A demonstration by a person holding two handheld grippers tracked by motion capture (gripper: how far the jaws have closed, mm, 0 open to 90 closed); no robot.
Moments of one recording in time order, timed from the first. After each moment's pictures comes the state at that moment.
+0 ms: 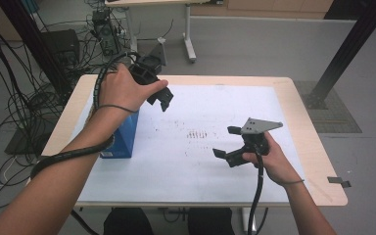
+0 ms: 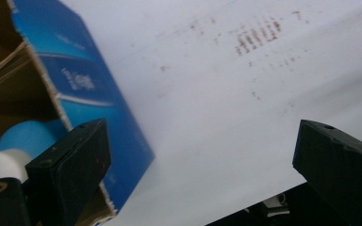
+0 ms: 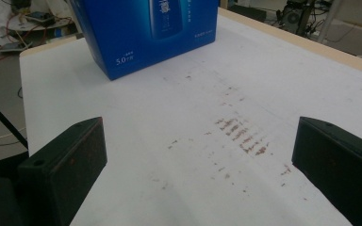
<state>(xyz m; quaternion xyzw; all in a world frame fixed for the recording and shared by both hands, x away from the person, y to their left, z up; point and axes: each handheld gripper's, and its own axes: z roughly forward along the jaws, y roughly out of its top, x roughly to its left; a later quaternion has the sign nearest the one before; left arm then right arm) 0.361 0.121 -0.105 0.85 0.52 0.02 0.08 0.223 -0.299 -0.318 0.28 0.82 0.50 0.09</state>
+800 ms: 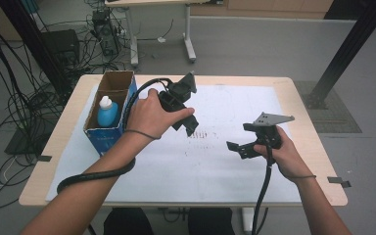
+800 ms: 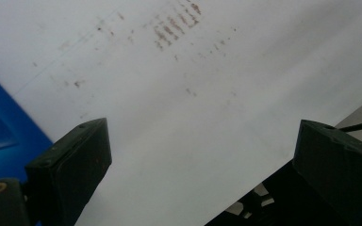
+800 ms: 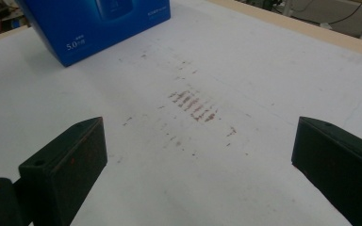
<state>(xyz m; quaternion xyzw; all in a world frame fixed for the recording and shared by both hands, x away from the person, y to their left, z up) 0.340 0.077 -0.155 0.89 0.44 -0.03 0.09 0.231 -0.318 -0.307 0.34 0.82 0.45 0.11</state>
